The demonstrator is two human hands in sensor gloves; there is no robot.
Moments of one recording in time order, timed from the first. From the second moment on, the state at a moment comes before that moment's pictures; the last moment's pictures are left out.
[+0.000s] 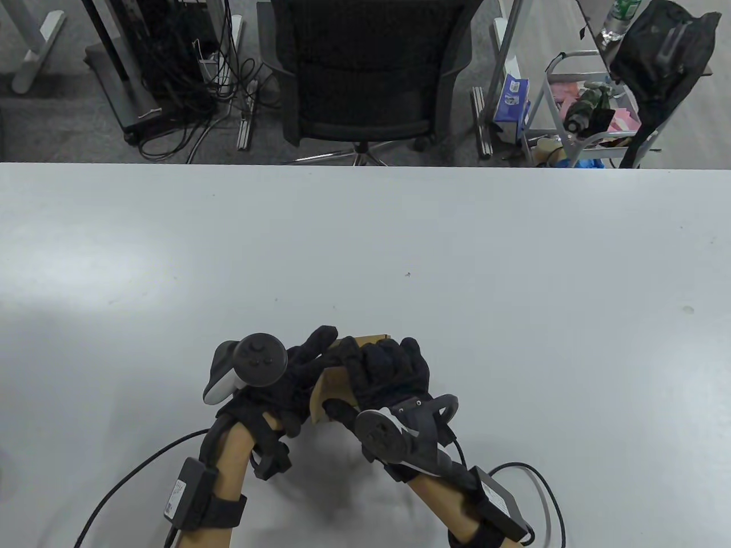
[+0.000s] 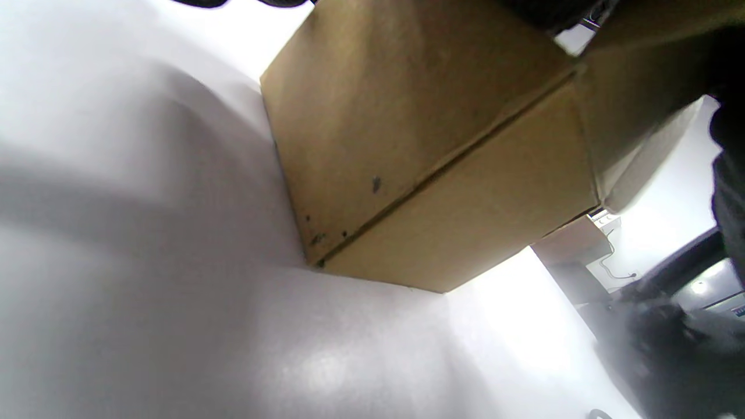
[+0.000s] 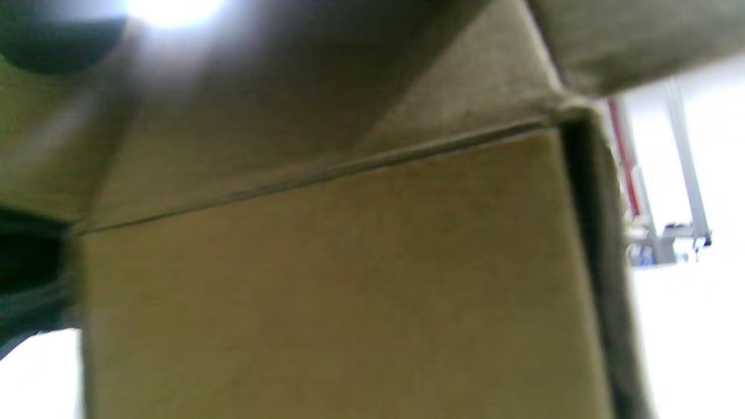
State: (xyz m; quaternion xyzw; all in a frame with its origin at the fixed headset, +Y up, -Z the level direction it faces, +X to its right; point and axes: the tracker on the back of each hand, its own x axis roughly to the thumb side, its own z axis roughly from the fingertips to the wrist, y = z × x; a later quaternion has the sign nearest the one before) left_hand -0.168 -0.731 -0.240 -0.21 -0.23 0.36 0.88; right_hand 0.028 -0.677 -0.174 0.17 -0.23 0.95 0.14
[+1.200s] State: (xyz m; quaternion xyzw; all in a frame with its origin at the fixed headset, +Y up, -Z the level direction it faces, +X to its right) left_hand -0.163 -0.746 -0.241 -0.23 -0.18 0.39 0.87; right_hand 0.030 -0.565 -0.270 0.03 -0.25 0.96 0.12
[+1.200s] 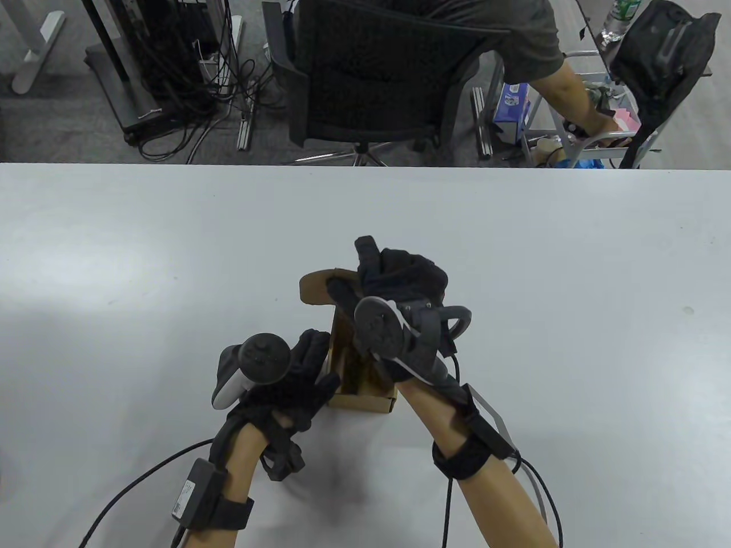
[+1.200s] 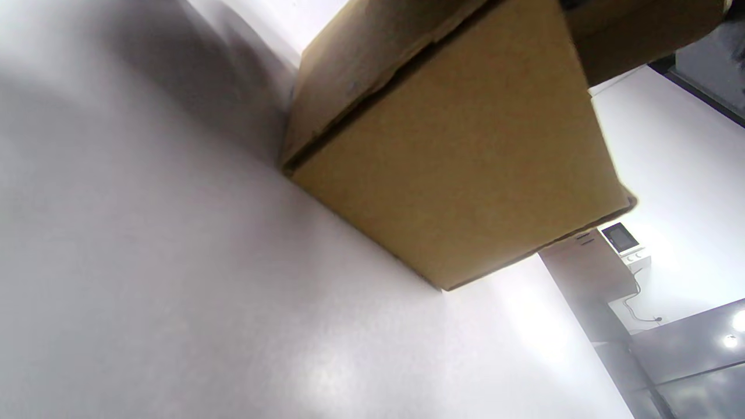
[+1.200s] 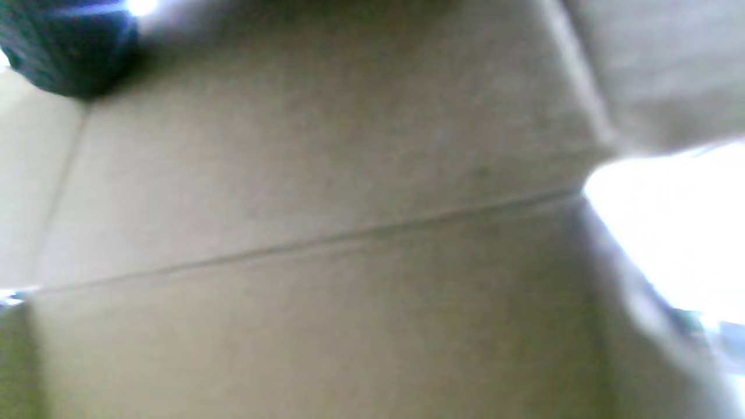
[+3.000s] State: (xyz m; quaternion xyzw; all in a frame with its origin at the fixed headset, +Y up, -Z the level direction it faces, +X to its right) left_hand -0.166 -0.746 -0.239 -0.25 -0.17 0.38 0.87; right_hand 0.071 -0.672 -0.303 0.00 0.21 0.98 0.05
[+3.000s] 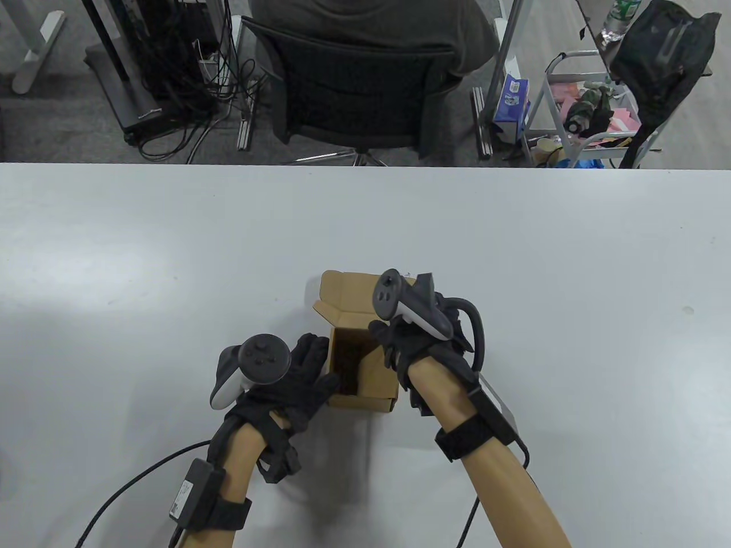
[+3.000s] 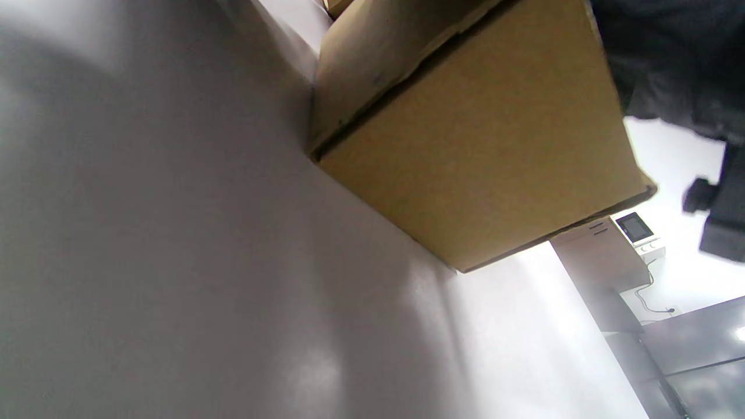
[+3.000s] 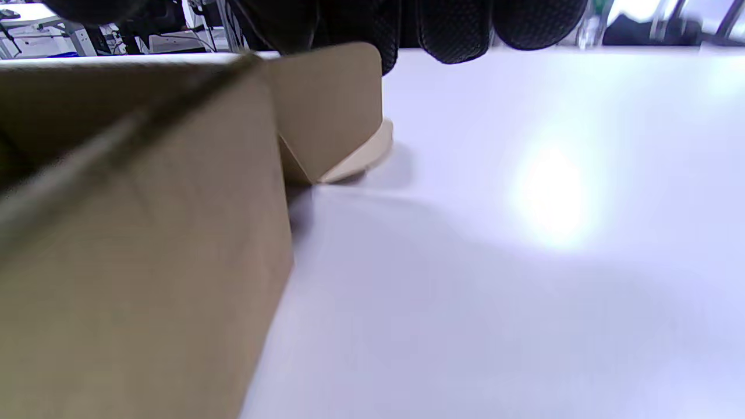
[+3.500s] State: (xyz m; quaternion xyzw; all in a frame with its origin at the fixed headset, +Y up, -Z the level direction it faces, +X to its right) left_hand -0.165 -0.747 -0.238 -0.25 -0.17 0.38 0.87; right_hand 0.108 -0.717 -0.280 -0.02 0.22 0.94 0.26
